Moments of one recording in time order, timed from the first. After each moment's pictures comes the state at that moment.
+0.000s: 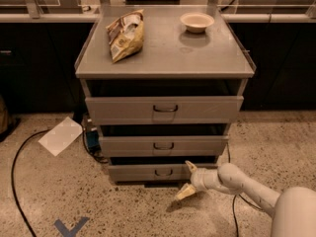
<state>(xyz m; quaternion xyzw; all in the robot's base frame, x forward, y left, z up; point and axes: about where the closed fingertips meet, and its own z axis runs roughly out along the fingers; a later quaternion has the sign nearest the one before) 0.615 -0.127 0.276 -0.51 0.73 0.23 0.39</state>
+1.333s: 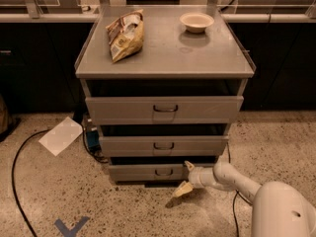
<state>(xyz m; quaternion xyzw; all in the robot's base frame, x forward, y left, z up) 0.644 -0.122 0.234 -0.49 0.76 0.23 0.36</state>
